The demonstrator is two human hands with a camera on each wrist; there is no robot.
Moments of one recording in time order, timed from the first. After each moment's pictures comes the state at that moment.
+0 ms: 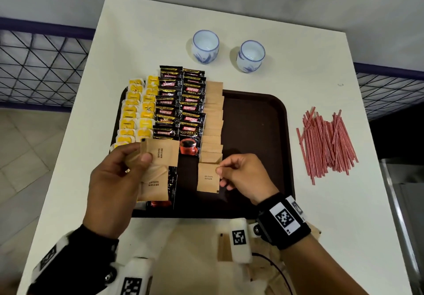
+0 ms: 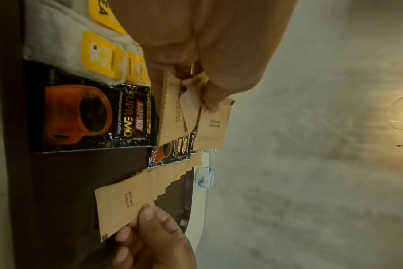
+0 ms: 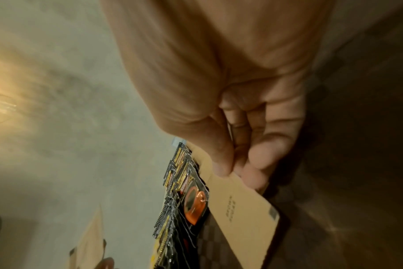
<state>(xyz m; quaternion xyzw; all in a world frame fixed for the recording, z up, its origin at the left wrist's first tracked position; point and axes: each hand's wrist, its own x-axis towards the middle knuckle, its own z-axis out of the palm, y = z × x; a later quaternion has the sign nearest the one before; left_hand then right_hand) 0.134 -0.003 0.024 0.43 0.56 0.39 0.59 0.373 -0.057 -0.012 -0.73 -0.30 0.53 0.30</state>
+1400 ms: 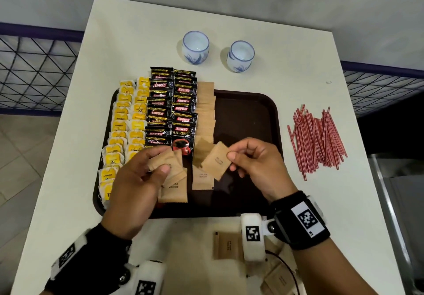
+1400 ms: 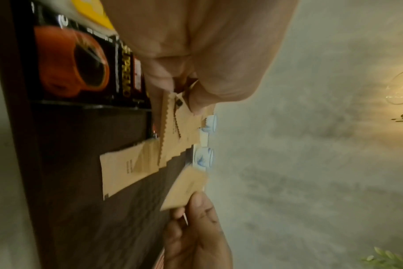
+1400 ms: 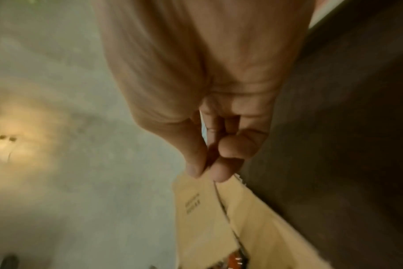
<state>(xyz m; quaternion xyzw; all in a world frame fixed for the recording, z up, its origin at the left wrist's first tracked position) 0.160 -0.012 0.020 0.51 0.54 0.30 0.60 0.397 -0.066 0.025 -0.68 -0.33 0.47 0.46</state>
